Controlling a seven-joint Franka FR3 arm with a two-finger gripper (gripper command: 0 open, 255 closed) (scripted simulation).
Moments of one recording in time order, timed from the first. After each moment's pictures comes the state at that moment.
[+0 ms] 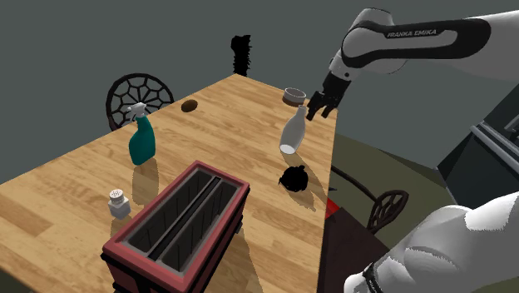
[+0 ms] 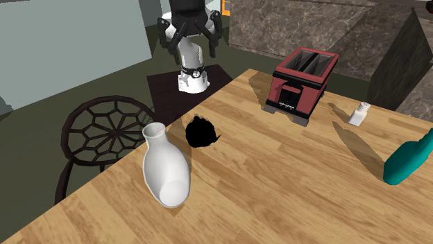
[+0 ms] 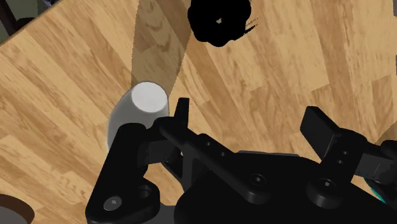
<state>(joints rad) -0.06 -0.32 -0.18 -2.21 0.01 1.98 -0.23</state>
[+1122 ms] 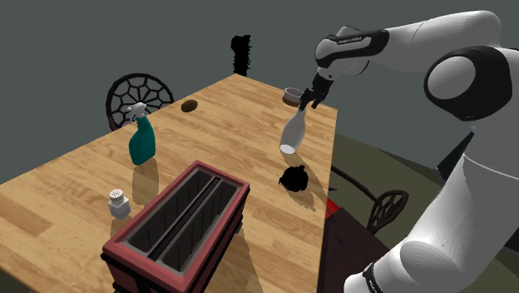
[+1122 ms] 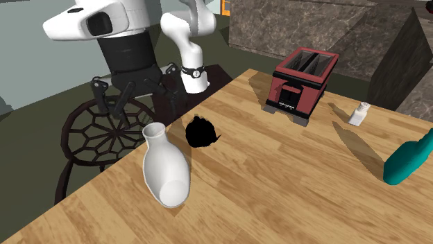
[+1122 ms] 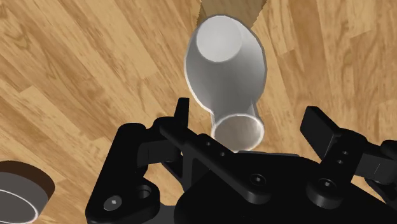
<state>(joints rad) -0.15 0.22 -0.30 -1.75 0.17 2.08 -0.53</state>
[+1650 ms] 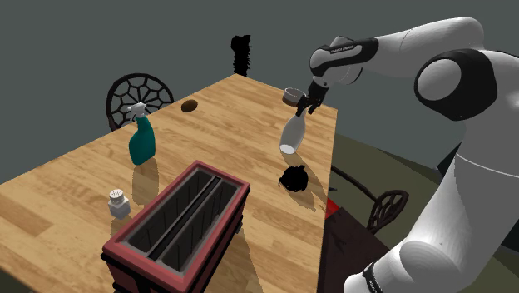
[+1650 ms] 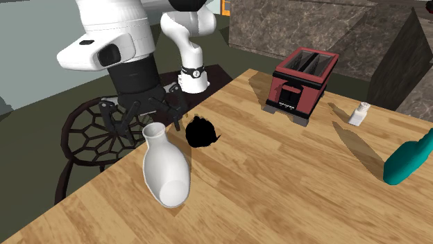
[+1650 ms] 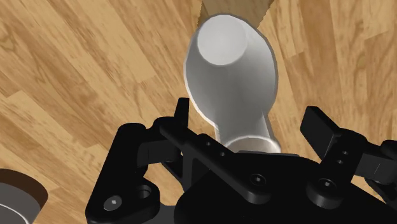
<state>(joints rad) -0.15 0.27 -0.29 -1.77 0.19 2.14 -0.55</state>
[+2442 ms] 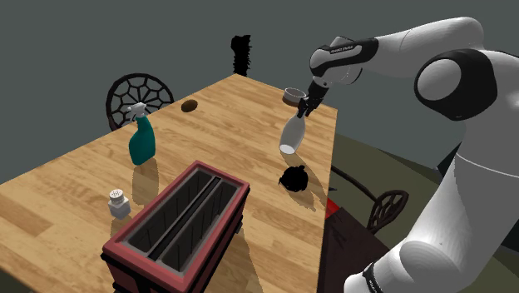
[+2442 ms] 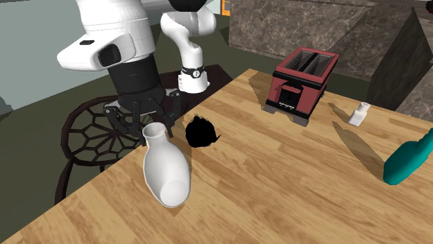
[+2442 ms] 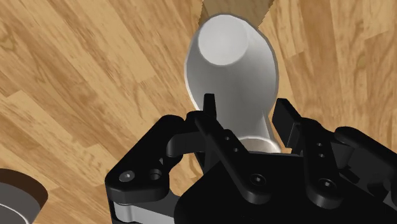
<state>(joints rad) -0.15 0.27 -0.29 -1.77 0.19 2.14 -0.55</state>
